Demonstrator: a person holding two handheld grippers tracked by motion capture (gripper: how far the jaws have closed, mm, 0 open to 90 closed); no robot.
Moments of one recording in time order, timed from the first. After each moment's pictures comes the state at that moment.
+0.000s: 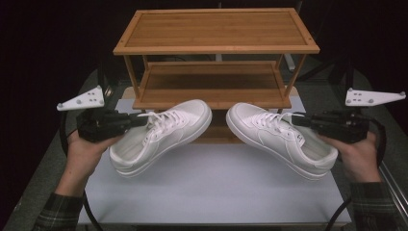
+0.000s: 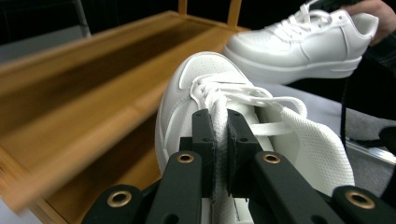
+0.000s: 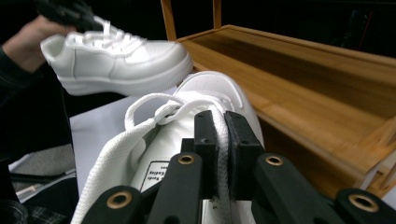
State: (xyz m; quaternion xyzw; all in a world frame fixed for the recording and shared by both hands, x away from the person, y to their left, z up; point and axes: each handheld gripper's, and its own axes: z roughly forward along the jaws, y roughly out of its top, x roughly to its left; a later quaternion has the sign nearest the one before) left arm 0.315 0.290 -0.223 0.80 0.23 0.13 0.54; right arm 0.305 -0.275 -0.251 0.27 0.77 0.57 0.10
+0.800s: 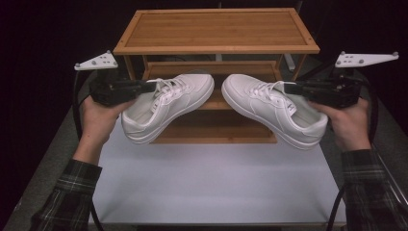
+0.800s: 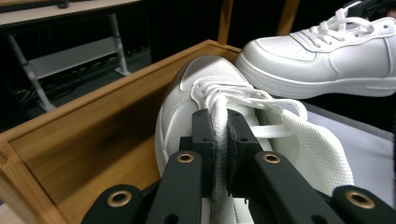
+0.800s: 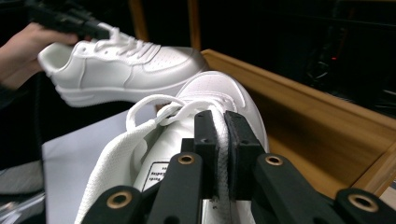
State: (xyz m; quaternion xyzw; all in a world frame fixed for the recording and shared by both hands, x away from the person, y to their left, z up) left arm 0.373 0.264 -0.199 0.78 0.27 0.17 0.53; right arm 0.352 -0.252 -0.204 0.29 0.76 0.57 0.13
